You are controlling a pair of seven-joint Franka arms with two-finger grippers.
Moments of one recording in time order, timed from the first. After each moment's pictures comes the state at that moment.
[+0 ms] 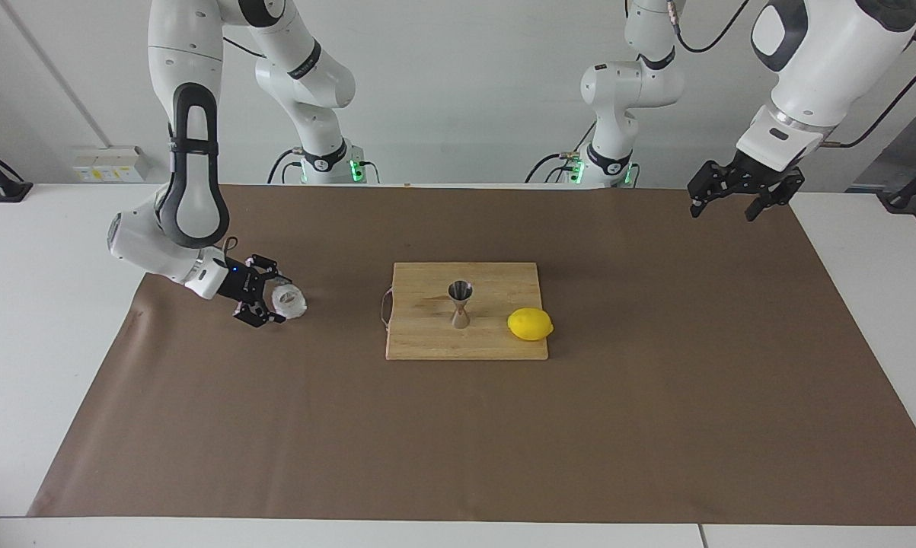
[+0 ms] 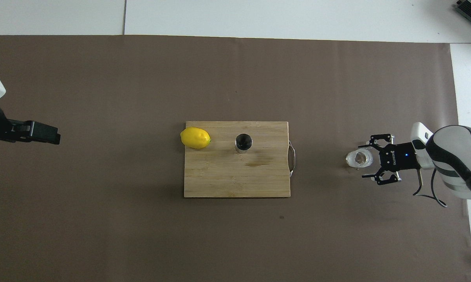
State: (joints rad) left arm -0.03 -0.07 -0.04 -1.70 -0.04 1.61 0.04; right arm -0.33 0.28 0.07 -2.15 0.69 2.04 -2.31
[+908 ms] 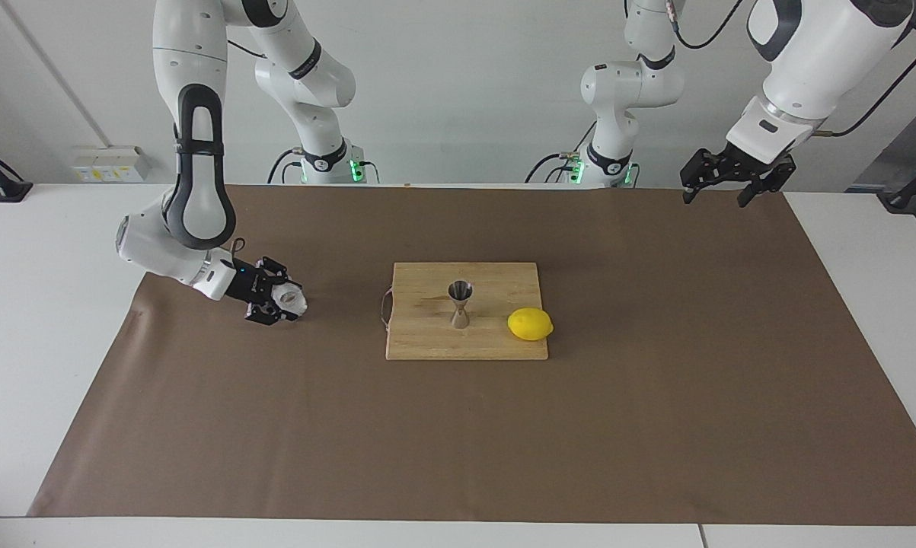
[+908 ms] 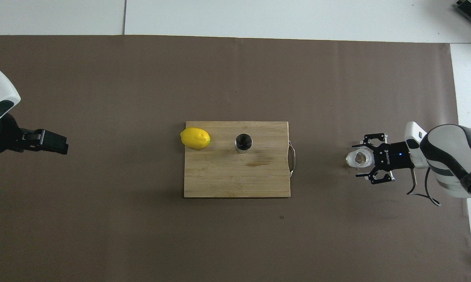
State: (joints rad) left arm -0.04 -0.08 -0.05 -1.67 -0.03 1.51 0.03; right arm -0.31 0.29 0.07 -2.15 0.73 2.04 -2.31
